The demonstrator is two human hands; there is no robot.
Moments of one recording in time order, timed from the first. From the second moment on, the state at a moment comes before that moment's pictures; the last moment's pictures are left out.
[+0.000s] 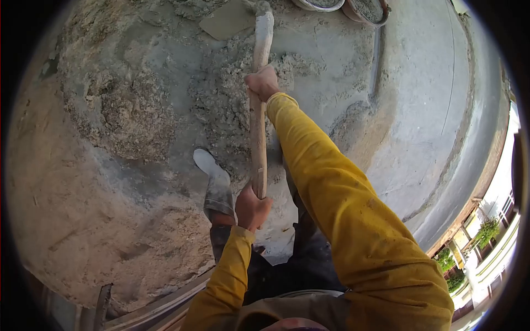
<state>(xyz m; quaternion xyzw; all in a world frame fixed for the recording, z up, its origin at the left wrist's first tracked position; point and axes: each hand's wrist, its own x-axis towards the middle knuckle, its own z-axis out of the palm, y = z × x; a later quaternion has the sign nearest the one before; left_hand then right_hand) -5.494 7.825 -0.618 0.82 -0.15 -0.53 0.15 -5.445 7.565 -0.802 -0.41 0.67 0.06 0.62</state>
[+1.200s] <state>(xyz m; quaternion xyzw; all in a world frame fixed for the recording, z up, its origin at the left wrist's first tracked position) -5.286 8.061 -0.409 0.70 -0.31 -0.64 -0.05 -5.449 7.823 -0.563 -0.06 0.68 -0.12 0.72</state>
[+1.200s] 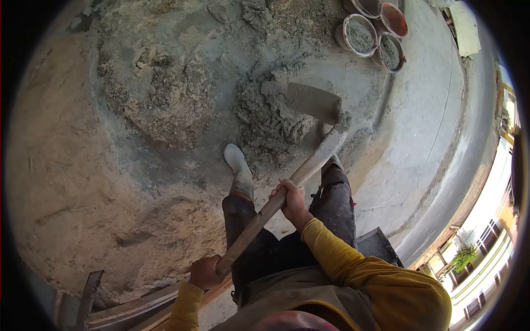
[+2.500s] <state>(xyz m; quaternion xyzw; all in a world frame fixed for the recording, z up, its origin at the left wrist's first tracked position) -5.525 7.849 -0.466 0.65 0.12 -0.63 0.41 -5.472 7.626 -0.742 -0.42 0.64 0.25 0.59</state>
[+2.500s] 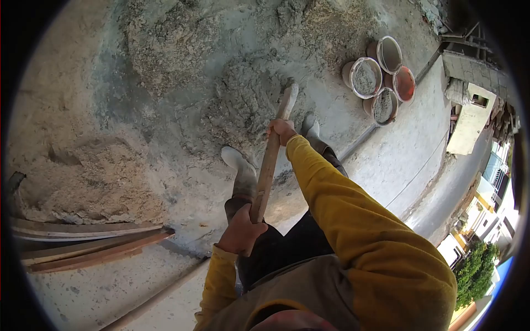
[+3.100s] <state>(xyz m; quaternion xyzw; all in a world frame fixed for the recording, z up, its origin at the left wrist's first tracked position) -5.484 7.692 -0.382 0.49 0.22 -0.60 0.59 -5.448 7.505 -0.733 -0.24 0.53 0.36 0.73</state>
